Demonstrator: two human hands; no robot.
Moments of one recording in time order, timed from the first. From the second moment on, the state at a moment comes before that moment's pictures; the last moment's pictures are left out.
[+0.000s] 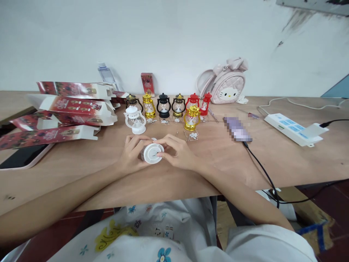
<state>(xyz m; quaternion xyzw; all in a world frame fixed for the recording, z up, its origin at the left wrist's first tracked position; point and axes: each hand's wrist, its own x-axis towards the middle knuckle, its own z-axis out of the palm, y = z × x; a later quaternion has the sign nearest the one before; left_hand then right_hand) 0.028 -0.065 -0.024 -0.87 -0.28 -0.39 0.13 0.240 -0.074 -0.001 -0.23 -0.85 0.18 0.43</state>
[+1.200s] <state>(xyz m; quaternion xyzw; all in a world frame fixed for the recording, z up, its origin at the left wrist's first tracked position) 0.030 -0.067 -0.021 -0.88 -0.29 -0.37 0.10 0.247 -0.067 -0.014 -0.33 -0.83 0.02 0.46</state>
